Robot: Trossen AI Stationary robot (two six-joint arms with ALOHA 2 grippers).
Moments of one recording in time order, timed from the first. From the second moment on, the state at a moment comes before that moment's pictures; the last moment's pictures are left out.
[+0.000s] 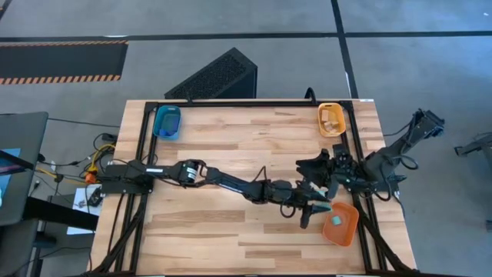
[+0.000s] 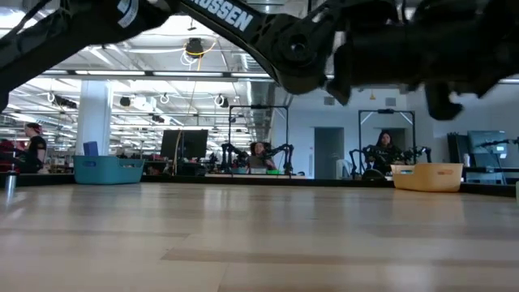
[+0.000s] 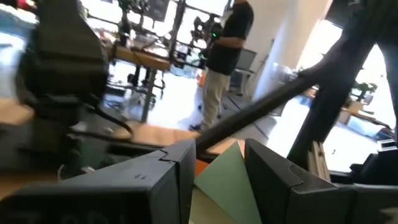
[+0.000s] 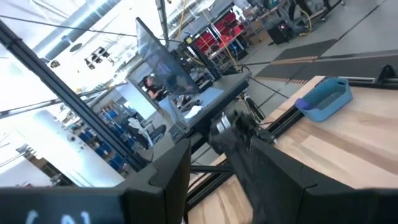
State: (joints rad) left arm -0.19 2.67 2.12 0.62 0.02 -0.27; right arm 0.63 0.92 0.80 0.23 0.82 0.65
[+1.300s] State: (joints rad) left arm -0.25 2.80 2.31 0.60 0.04 -0.28; right arm 0.57 1.06 0.80 0.39 0.74 0.73
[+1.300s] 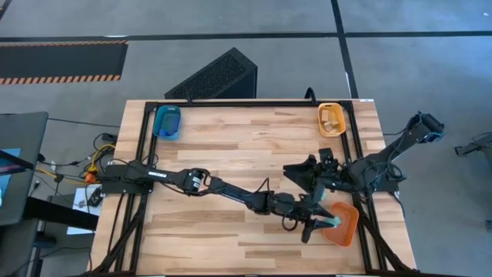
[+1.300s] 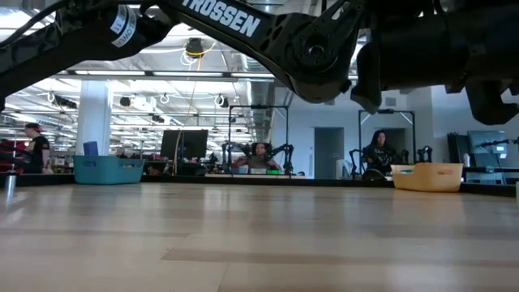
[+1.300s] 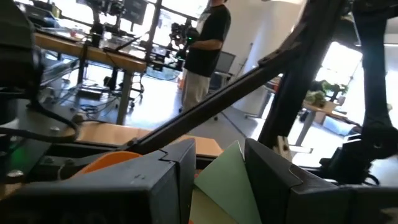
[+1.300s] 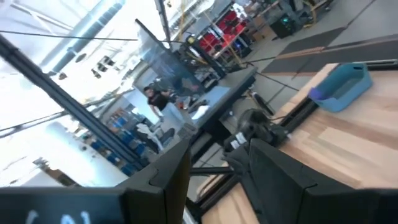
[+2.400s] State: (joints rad) left arm -0.24 2.80 2.31 0.56 -0.02 -0.30; right arm 0.52 1.07 0.80 0.40 0.62 0.72
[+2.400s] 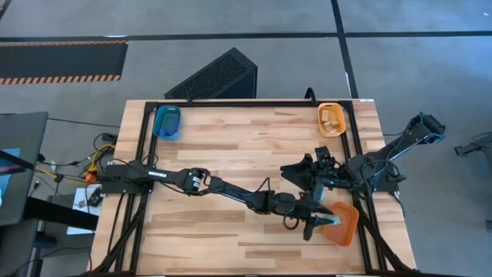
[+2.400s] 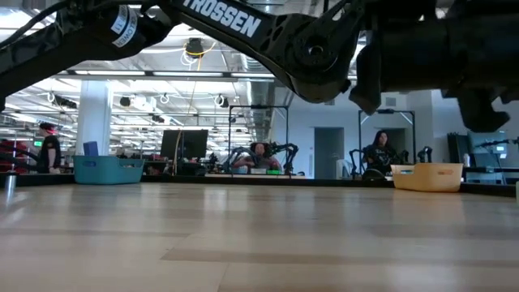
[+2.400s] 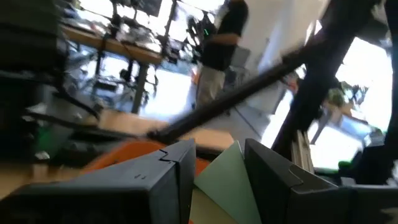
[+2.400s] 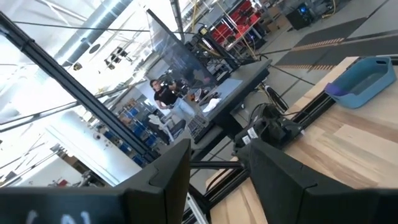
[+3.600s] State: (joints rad) left arm -0.24 2.86 2.32 0.72 0.01 -0.34; right arm 0.47 1.07 0.80 0.40 0.54 0.75
